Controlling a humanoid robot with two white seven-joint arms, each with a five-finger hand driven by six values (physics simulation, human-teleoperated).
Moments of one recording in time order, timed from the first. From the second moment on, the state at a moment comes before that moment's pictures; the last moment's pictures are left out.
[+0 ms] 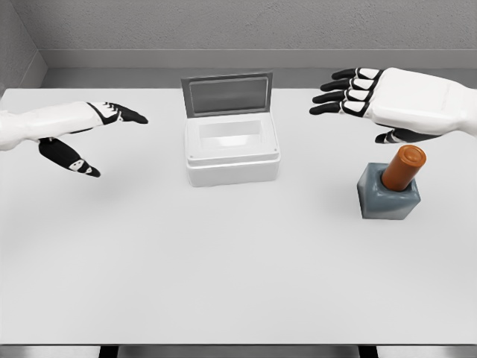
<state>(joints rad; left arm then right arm) -0.69 0.95 -0.67 -1.42 0.13 -0.61 -0.61 -0.88 -1.14 0.84 -1.77 0.21 -0.61 0.23</state>
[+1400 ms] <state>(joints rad) -0.81 0.95 -0.65 -1.40 0.02 -0.61 -0.61 -0.98 -1.16 0.98 -1.65 0.38 -0.61 0.56</state>
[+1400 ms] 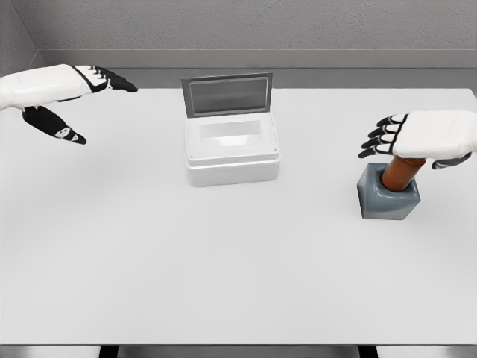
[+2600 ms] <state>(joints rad) -0.81 1.00 -0.61 -1.43 0.03 -0.61 -0.61 -1.02 -1.14 1.08 -1.64 0.47 -0.61 0.59</state>
